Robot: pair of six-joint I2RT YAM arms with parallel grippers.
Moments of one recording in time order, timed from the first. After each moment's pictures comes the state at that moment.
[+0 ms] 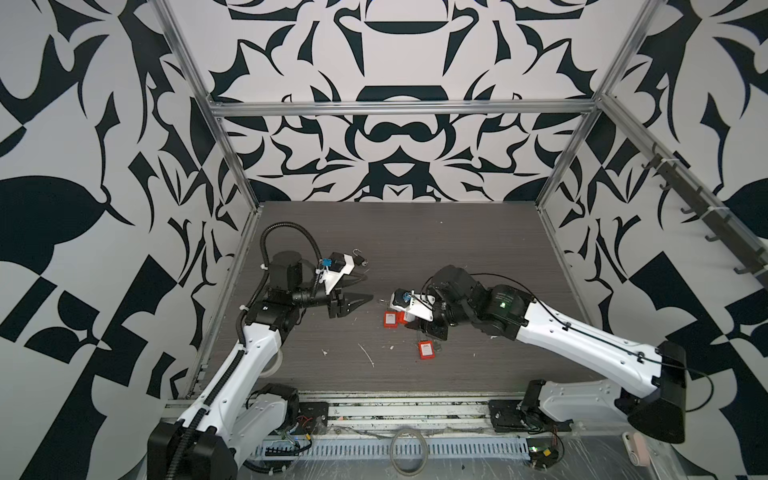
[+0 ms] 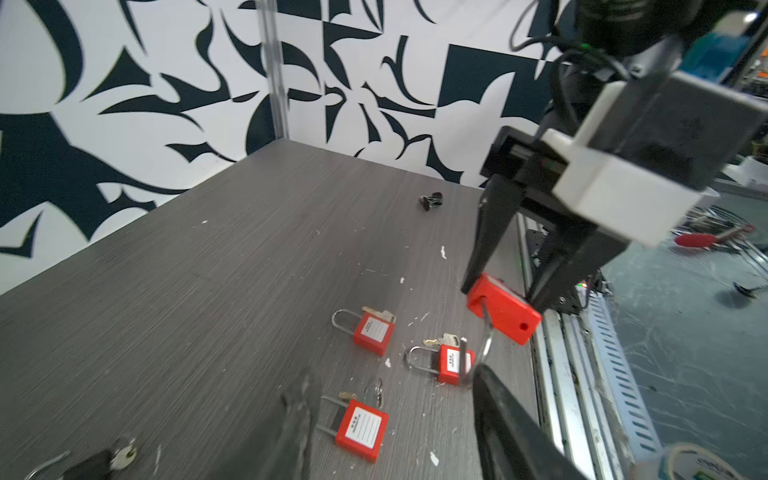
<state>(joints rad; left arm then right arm) -0.27 0.98 0.72 -0.19 1.10 0.33 0.96 1.25 1.10 -0.68 -0.17 -0.40</state>
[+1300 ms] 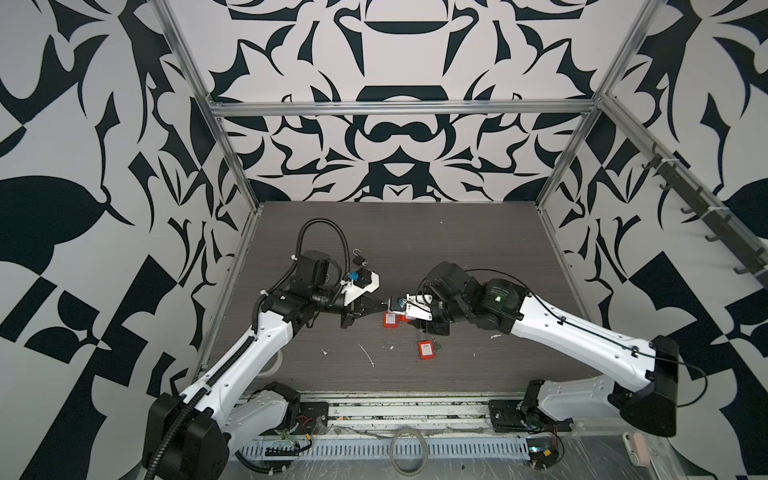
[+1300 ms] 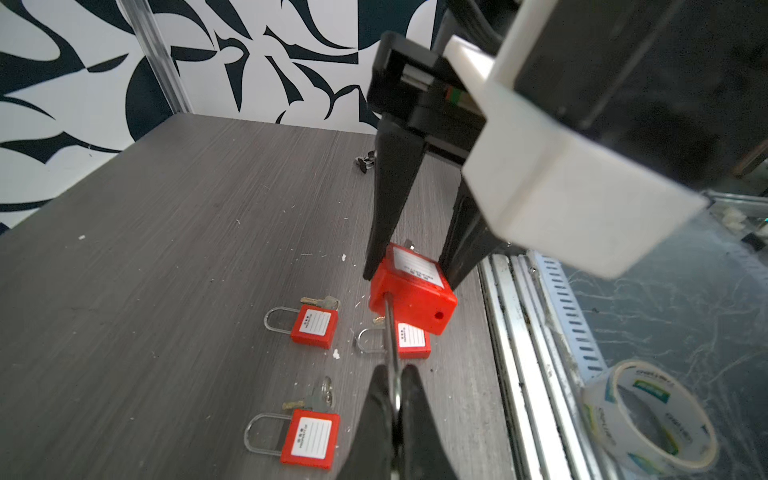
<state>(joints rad) -0.45 1.08 0.80 -0.40 1.05 0.55 0.96 1.29 1.19 -0.78 -0.09 -0.57</state>
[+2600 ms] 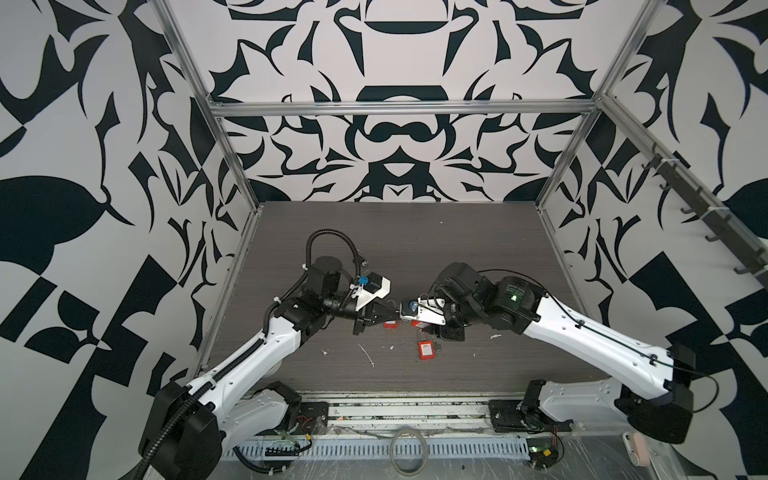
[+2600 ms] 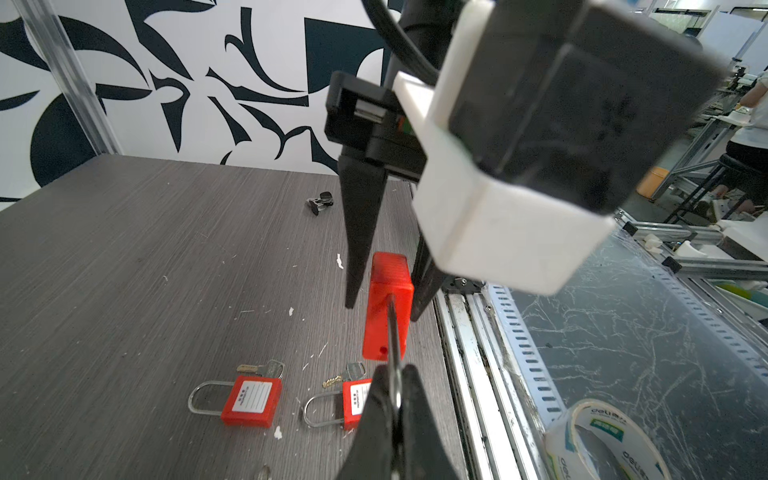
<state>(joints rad) -0.57 1.08 0.71 -0.08 1.12 0.31 0.96 1.25 1.24 -0.98 -0.15 -0.54</state>
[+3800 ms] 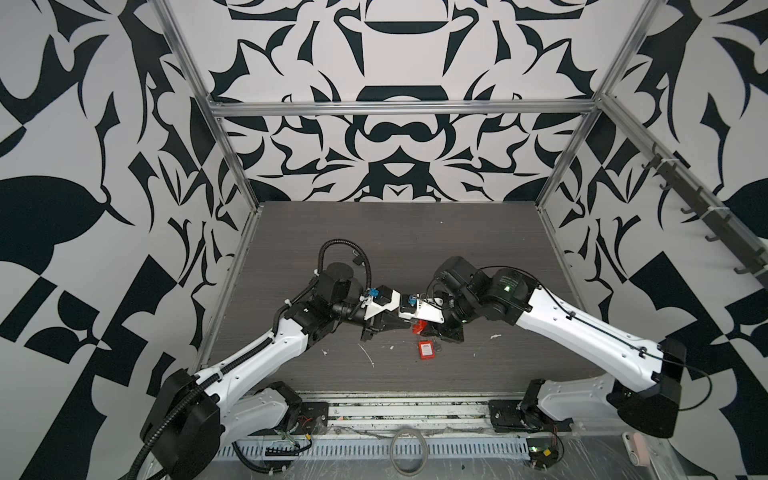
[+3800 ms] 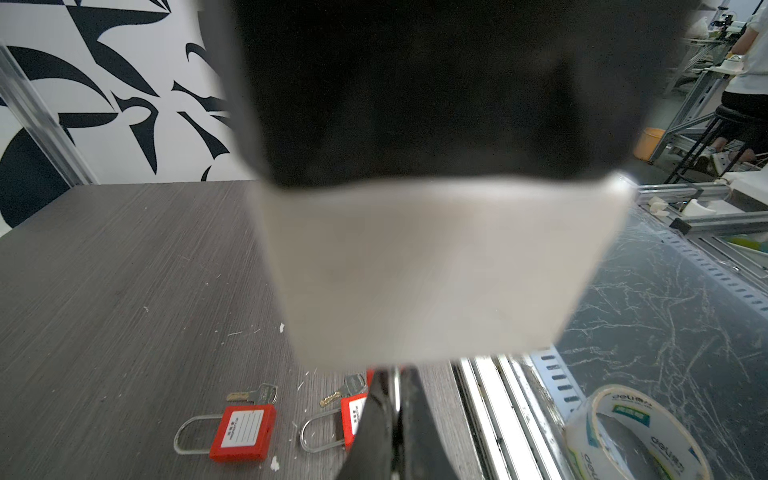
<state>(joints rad) -0.67 1.12 0.67 0.01 1.07 0.37 0.92 1.30 1.28 -1.04 -0.32 -0.49</state>
